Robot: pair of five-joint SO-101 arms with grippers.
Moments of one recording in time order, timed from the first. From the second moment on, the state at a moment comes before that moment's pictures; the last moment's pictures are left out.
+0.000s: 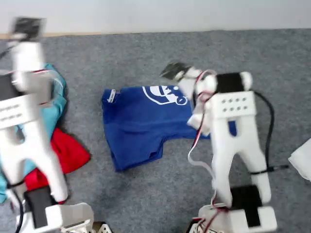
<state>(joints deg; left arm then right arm) -24.5 -5.8 -18.0 99.1 -7.7 -13.9 -8.5 -2.8 100.4 47.2</state>
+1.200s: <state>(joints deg) -44.0 -6.3 -9.5 99.2 -7.7 -44.0 -0.4 33.3 60.1 60.3</state>
